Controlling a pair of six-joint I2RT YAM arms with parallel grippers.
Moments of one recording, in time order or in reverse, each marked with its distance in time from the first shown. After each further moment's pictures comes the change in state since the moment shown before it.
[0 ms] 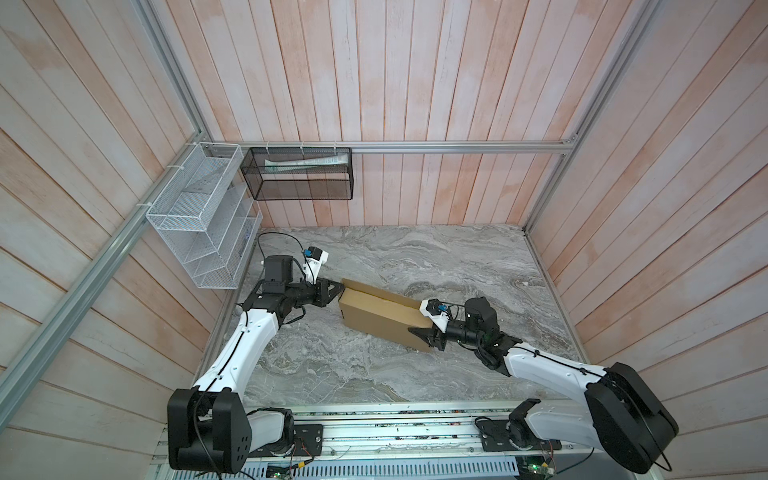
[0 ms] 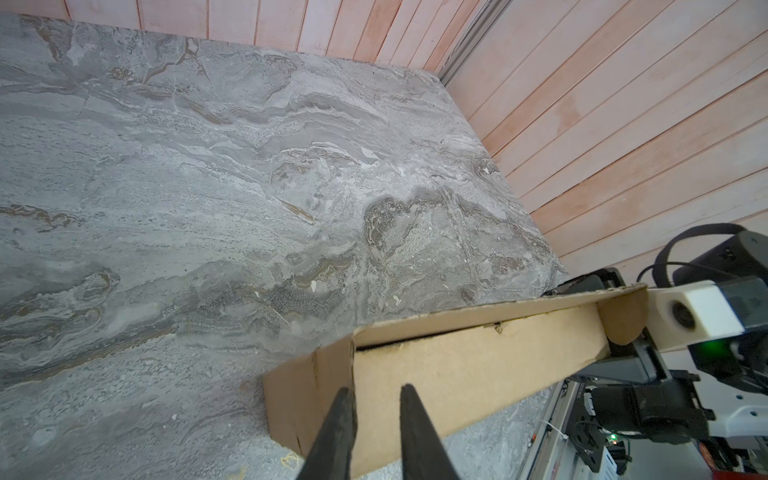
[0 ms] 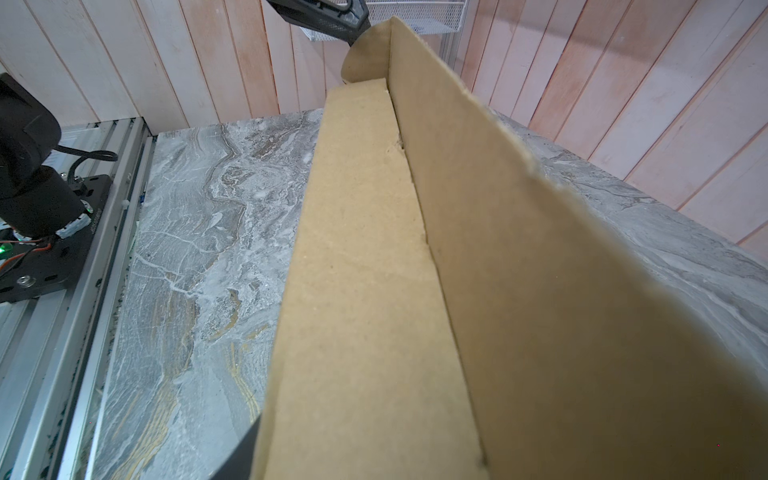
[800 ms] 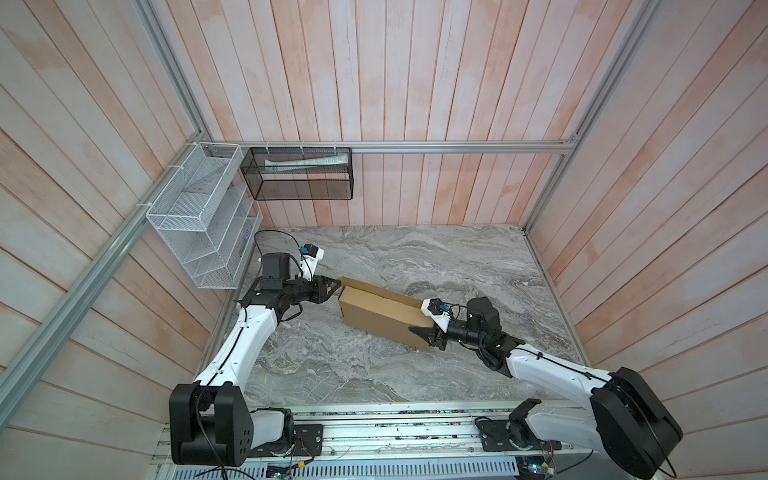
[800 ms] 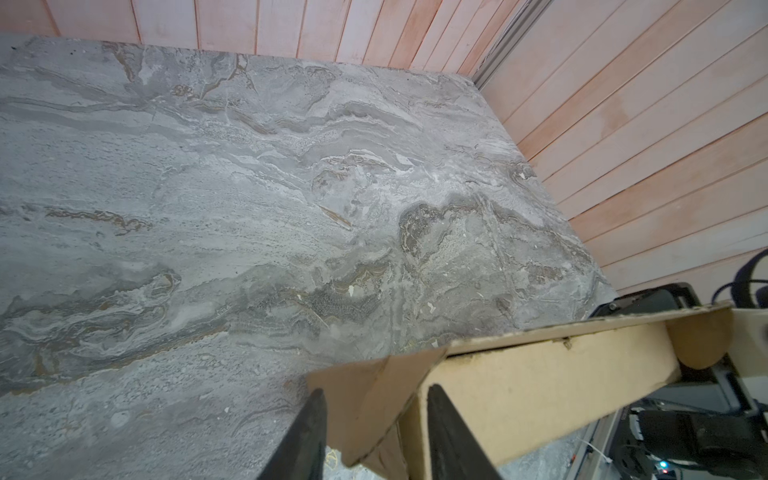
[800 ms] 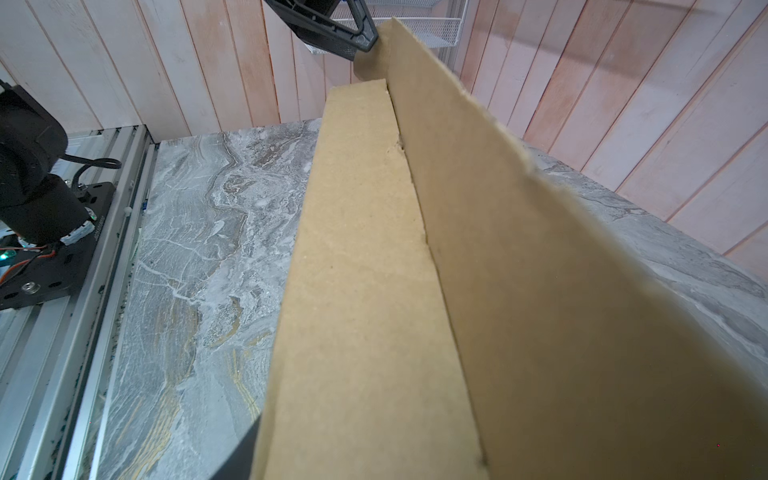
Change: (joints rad) left arm 0.030 0.028 0.027 -0.006 -0.063 0.041; right arm 0.000 -0.031 0.000 -0.006 0.000 0.005
